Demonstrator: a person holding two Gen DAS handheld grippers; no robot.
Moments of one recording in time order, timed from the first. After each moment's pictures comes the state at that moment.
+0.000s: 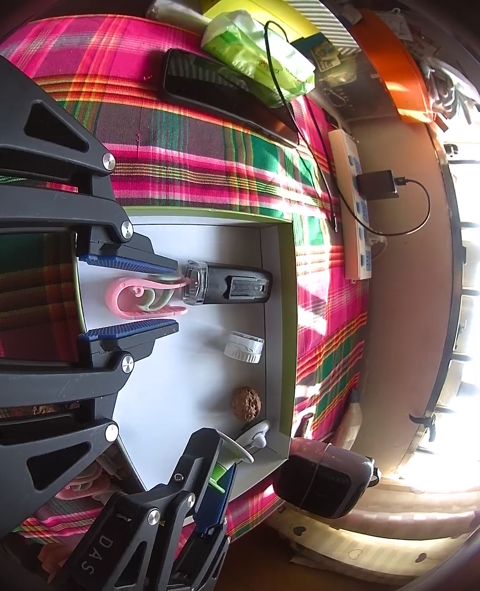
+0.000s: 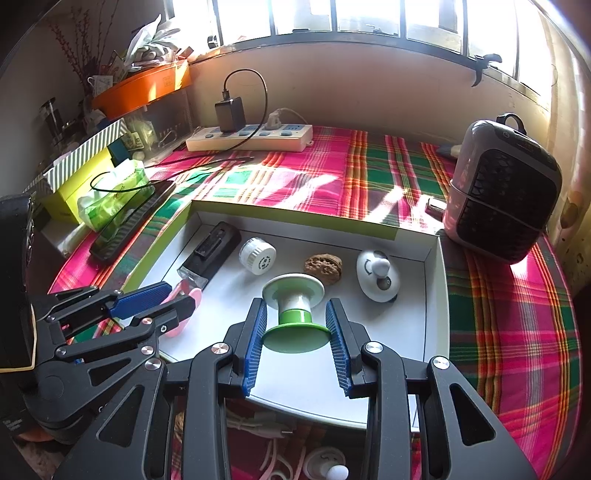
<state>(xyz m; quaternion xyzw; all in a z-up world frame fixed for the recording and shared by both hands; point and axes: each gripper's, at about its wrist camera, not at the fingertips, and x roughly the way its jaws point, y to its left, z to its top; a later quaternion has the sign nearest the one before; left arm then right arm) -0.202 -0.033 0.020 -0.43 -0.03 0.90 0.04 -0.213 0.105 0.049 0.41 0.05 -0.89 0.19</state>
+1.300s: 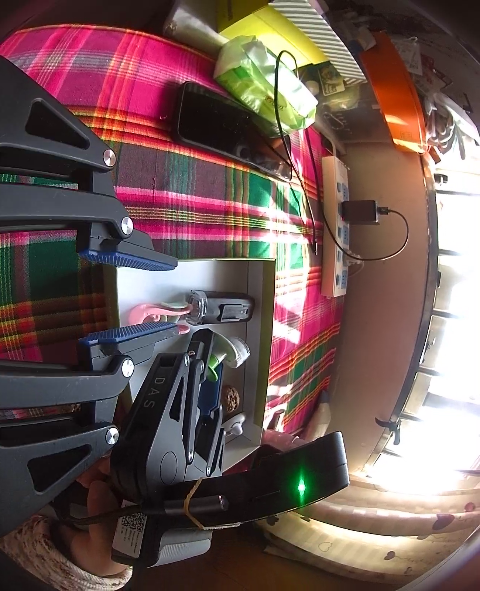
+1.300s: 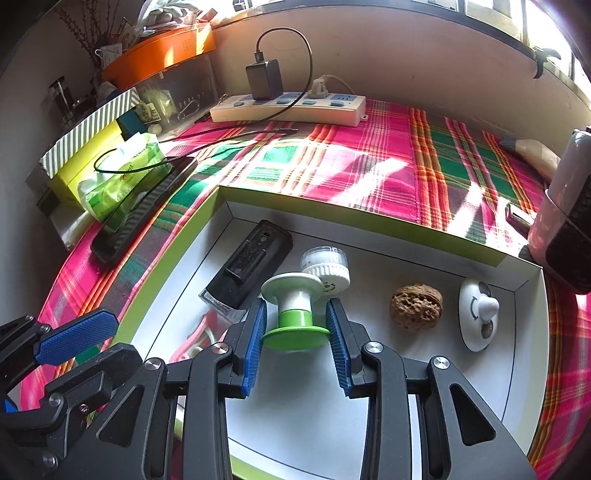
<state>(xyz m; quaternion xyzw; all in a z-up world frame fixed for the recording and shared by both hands) -0.169 -0.062 0.044 -0.39 -0.07 0.92 0.04 -0.256 0.048 0.020 0.45 0.06 -0.85 0.25</state>
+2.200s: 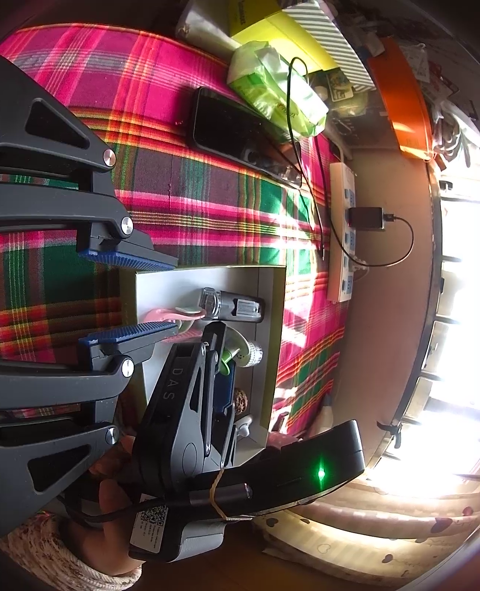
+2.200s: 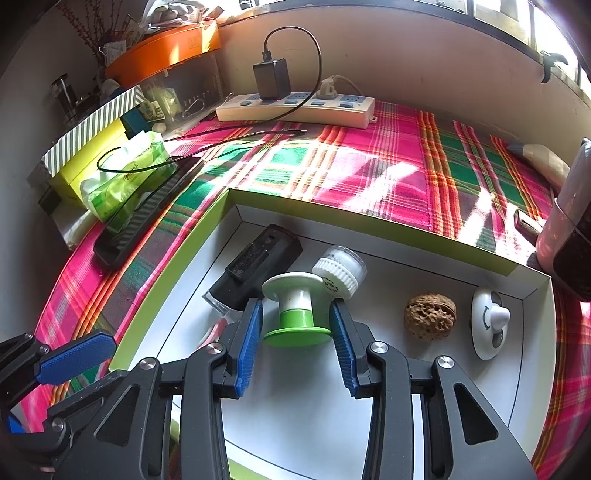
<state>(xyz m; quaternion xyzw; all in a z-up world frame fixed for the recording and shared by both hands) -0.159 -0.065 0.041 -0.40 -0.07 0.91 0.03 -0.257 0.043 0.020 0.46 0.06 -0.85 0.25</state>
